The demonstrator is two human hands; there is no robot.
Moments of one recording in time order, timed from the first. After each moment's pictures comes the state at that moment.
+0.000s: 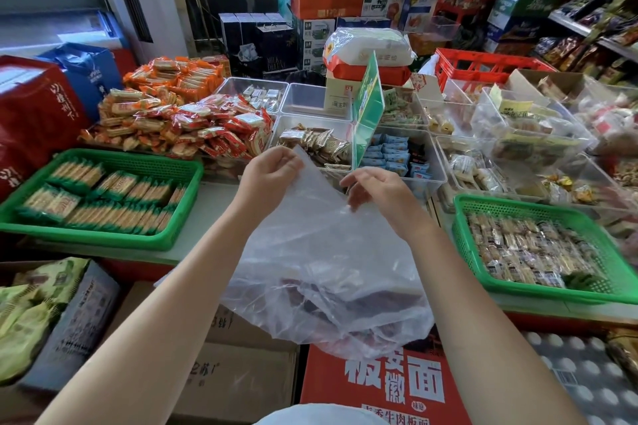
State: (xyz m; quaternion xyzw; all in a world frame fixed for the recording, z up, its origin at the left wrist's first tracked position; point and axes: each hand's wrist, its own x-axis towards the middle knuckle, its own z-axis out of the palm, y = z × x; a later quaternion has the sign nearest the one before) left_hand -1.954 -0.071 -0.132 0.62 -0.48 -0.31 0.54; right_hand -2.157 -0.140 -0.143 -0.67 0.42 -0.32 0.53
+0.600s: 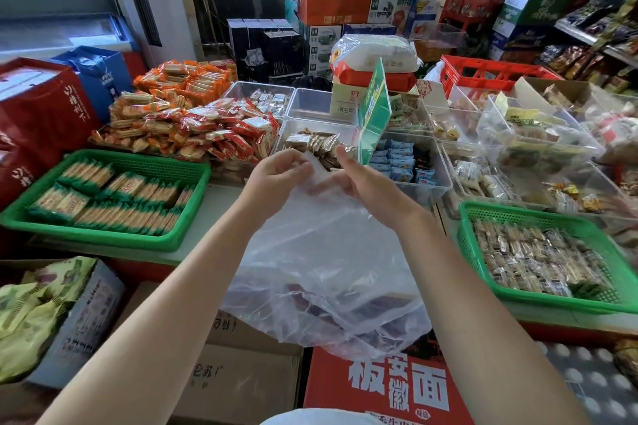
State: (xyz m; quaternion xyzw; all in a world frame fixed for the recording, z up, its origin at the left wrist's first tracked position) left_hand -1.946 -0.063 -0.123 0.57 -0.49 -0.37 0.55; right_hand -2.124 -0.130 -0.110 -0.73 0.40 -0.16 0.52
